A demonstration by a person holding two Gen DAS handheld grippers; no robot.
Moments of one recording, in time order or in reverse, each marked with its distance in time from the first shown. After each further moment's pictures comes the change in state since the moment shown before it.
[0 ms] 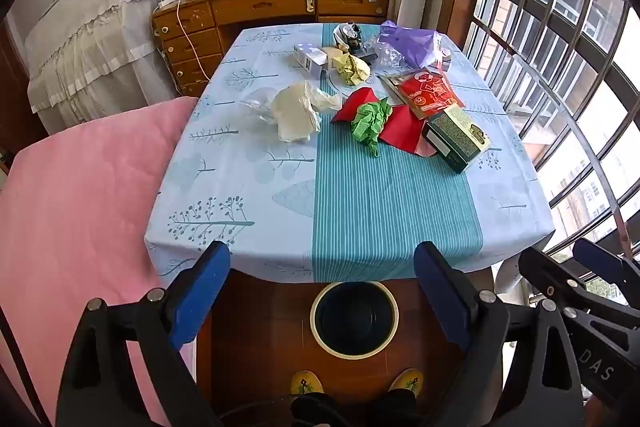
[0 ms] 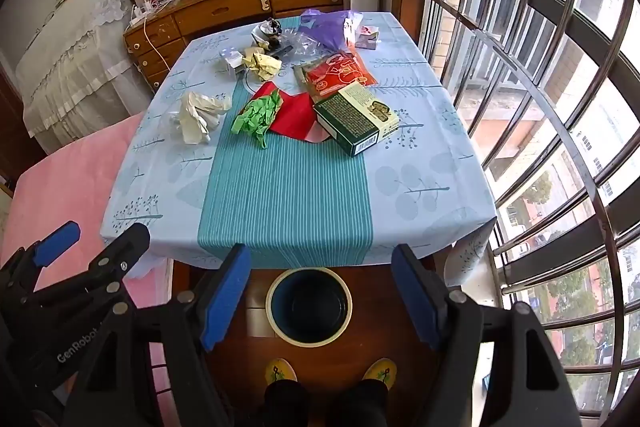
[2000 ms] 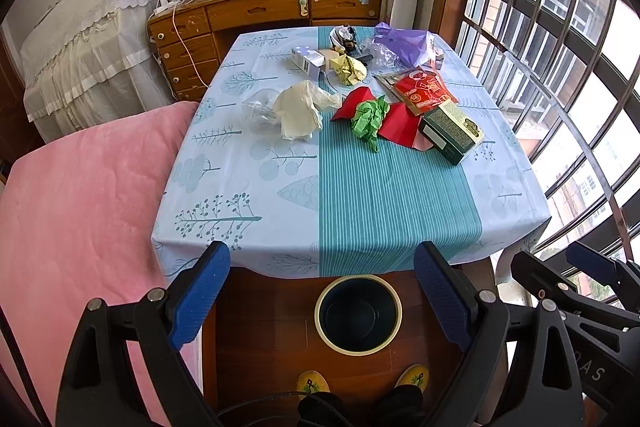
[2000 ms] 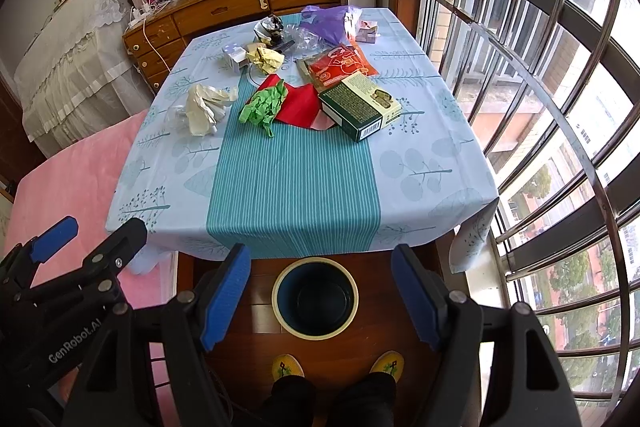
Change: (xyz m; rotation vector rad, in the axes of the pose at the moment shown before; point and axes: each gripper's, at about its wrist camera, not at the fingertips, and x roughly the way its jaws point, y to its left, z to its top) left arm -0.005 0.004 -0.005 -0.005 -0.015 -0.014; right arm -0.005 0.012 -0.017 0.010 0.002 0.006
